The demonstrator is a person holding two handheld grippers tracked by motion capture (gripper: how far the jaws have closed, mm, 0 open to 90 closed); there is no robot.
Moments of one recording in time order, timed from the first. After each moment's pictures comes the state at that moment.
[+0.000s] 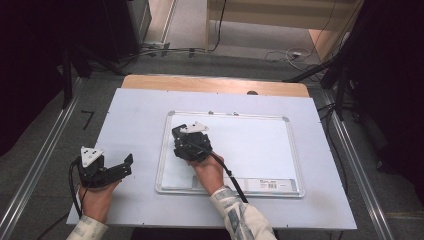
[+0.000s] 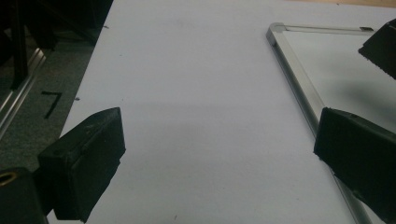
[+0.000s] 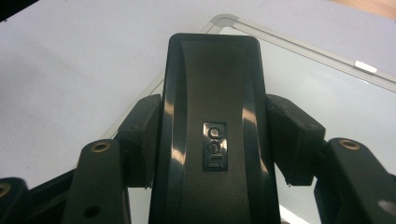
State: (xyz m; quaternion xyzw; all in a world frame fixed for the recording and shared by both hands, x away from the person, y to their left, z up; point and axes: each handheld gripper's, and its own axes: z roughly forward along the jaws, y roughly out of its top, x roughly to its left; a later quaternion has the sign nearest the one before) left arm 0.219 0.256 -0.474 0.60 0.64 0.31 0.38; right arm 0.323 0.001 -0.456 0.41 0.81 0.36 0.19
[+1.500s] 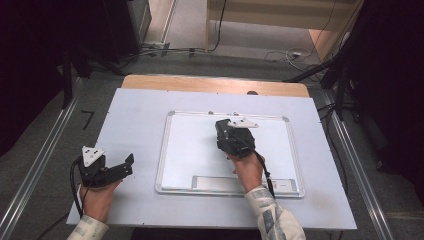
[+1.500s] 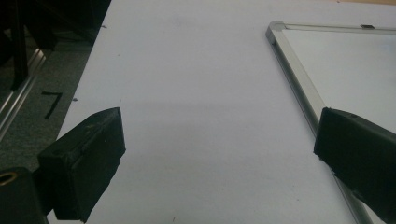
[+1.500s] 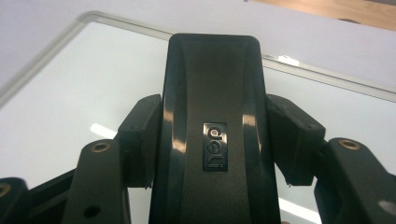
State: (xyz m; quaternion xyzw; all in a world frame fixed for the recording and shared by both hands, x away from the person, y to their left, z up) left arm 0.221 0.253 -0.475 0.60 0.63 0.31 0.38; right arm 0.342 -0.110 -0.446 0.50 0.76 0.35 0.23
